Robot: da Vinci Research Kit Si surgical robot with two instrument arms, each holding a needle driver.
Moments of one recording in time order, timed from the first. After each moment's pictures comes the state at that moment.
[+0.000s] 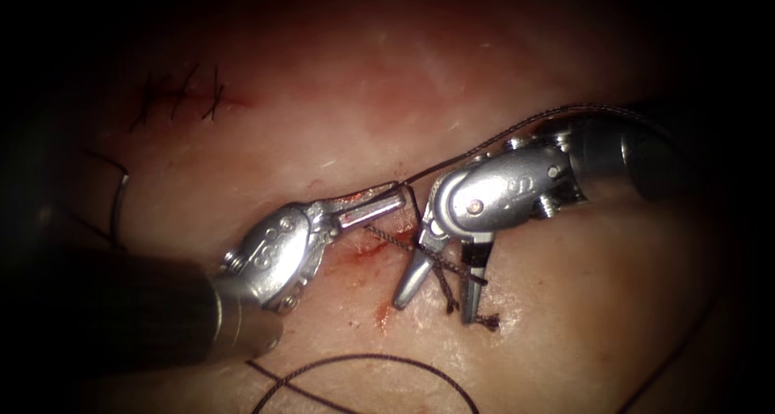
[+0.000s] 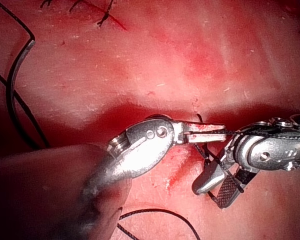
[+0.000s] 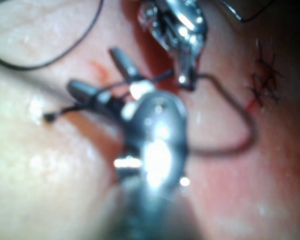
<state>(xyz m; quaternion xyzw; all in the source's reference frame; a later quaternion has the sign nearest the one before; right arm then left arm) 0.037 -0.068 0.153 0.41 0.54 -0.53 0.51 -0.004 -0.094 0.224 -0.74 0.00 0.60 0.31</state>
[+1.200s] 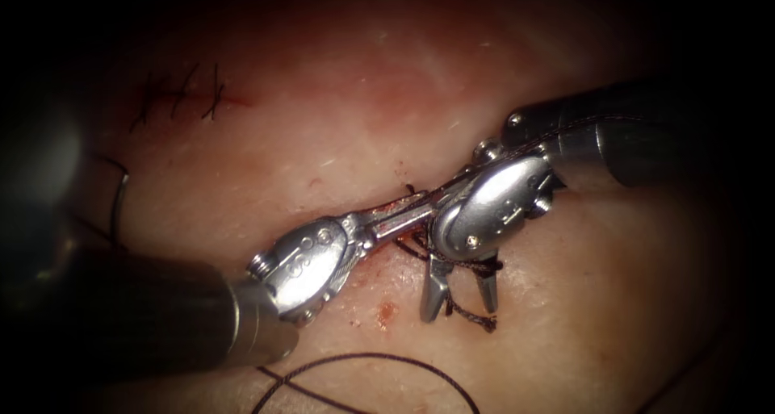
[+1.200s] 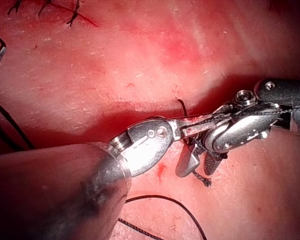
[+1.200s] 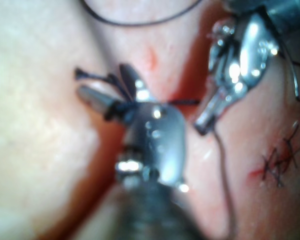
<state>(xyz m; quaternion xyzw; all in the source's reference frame) 0.035 -0.071 0.156 0.37 0.35 -0.71 0.48 -0.008 -0.096 0.223 -0.68 -0.06 0.67 0.30</state>
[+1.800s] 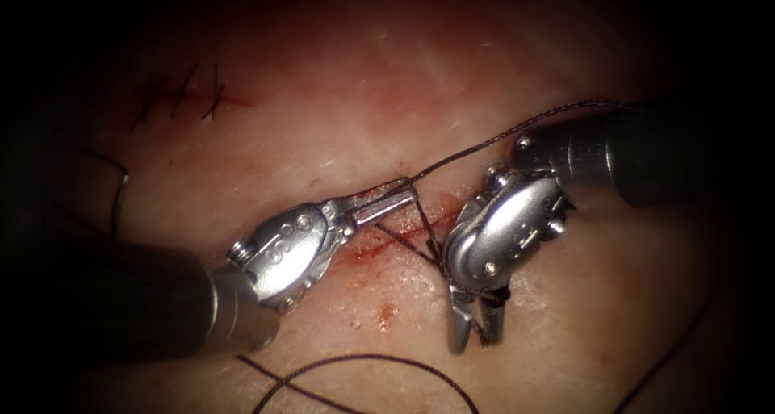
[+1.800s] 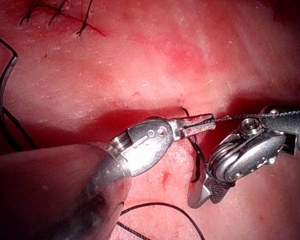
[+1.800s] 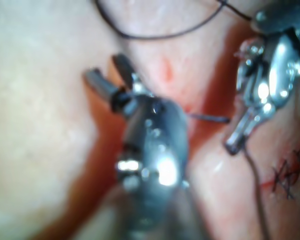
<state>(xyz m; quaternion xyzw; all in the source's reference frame) 0.033 -0.074 0.155 0.39 0.39 -0.71 0.44 -0.006 -0.095 0.223 -0.68 -0.05 0.67 0.31</state>
